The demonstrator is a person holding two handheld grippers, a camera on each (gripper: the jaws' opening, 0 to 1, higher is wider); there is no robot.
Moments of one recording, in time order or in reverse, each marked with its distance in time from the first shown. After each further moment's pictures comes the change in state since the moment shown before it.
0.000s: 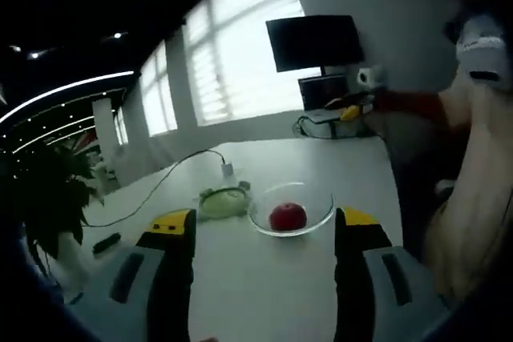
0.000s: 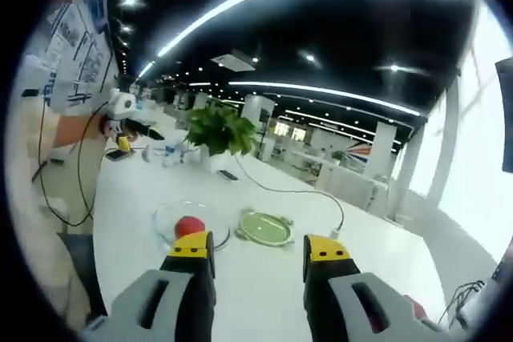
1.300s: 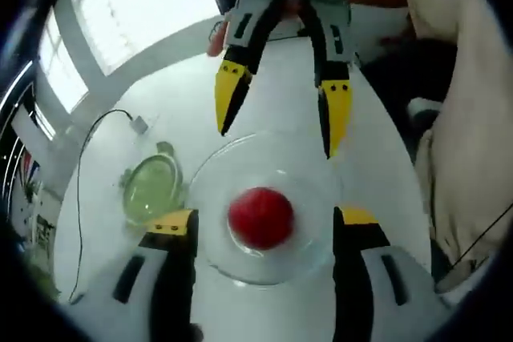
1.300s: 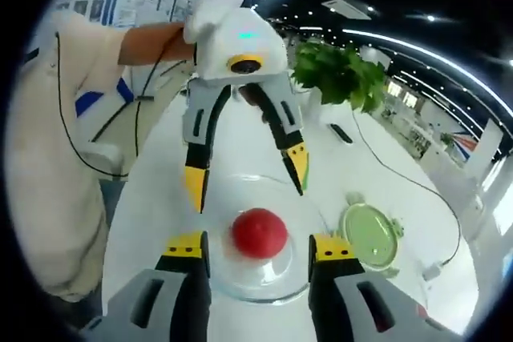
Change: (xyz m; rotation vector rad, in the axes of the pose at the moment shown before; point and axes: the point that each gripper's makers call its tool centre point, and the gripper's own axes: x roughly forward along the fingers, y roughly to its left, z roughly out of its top) left arm 0.159 -0.060 -0.049 0.204 0.502 -0.413; right arm 0.153 0.130 -0.043 -0.228 0.320 0.590
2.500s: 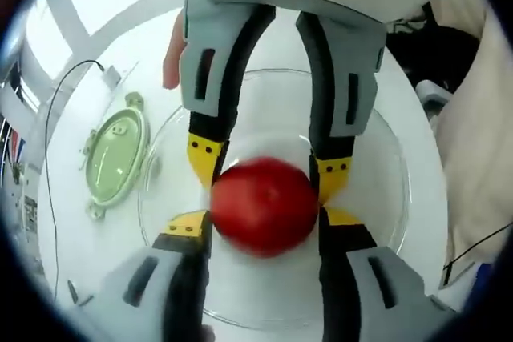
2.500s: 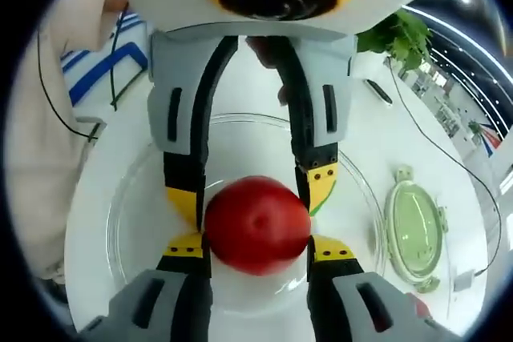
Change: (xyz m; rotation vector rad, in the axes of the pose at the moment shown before) left arm 0.055 0.003 -0.045 -0.056 0.208 -0.076; right arm 0.076 0.007 -0.044 -0.015 0.165 0.129
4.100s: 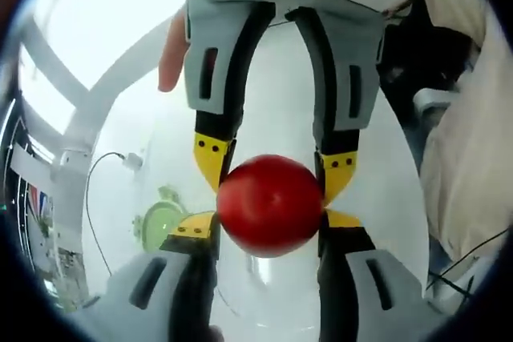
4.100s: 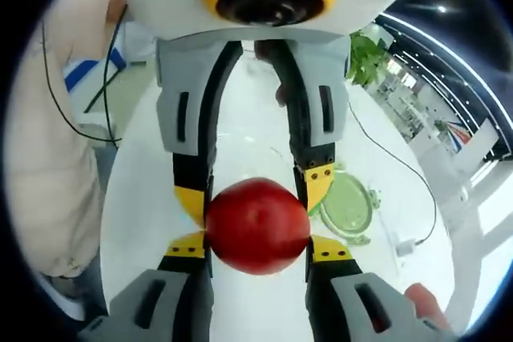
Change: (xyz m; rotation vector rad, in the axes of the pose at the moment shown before) left arm -0.051 -0.010 0.135 0.228 -0.052 0.071; right arm -0.145 -0.009 -0.009 0.032 0.028 -0.204
